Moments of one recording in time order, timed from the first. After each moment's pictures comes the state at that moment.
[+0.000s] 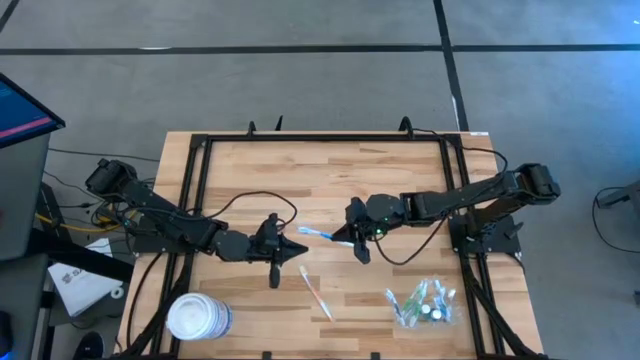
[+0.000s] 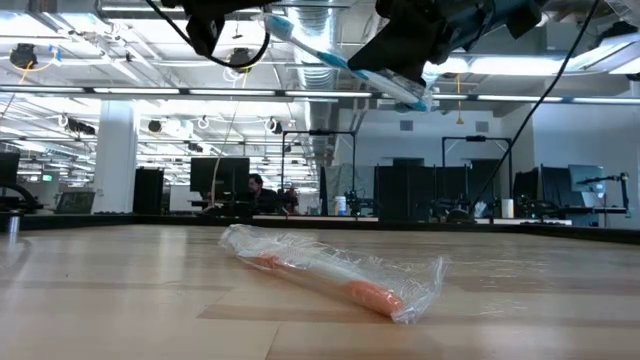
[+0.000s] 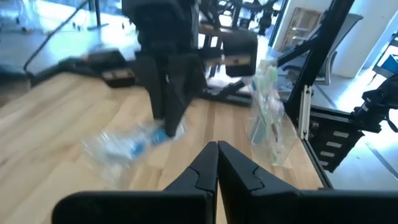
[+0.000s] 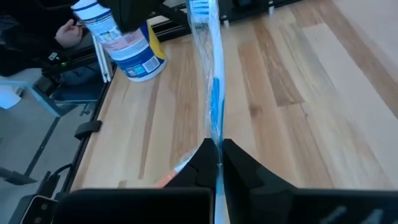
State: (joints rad) left arm -0.45 1.33 0.69 0.43 -0.53 -0.29; right arm 0.12 1.46 0.88 0.08 -0.06 0.33
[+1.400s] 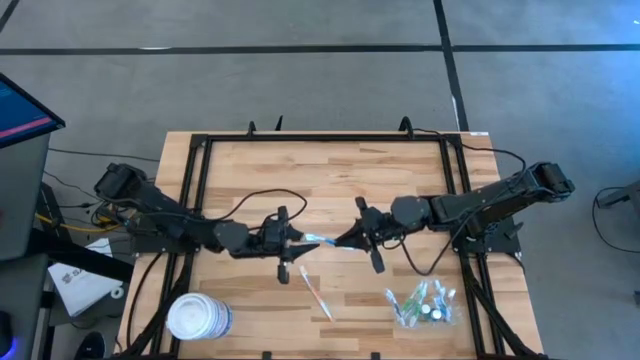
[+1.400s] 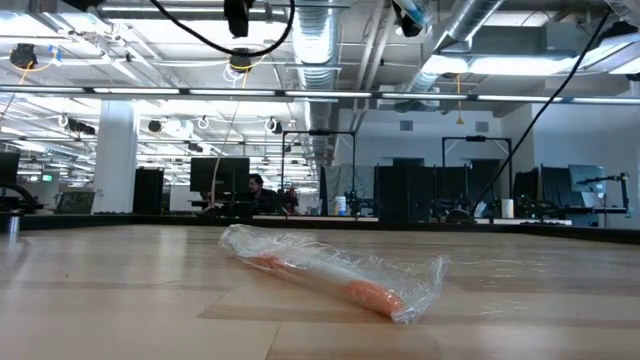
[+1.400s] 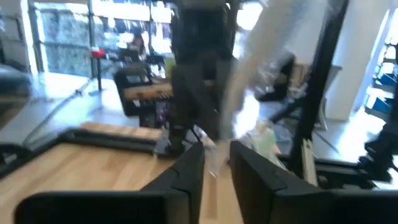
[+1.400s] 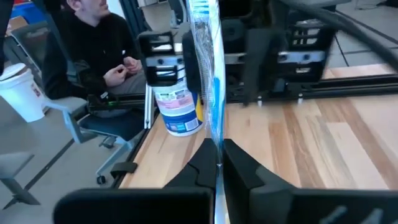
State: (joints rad) left arm -0.39 1.45 0.69 0.85 -0.48 -0.08; right arm 0.24 1.33 0.88 0.23 0.00 0.19
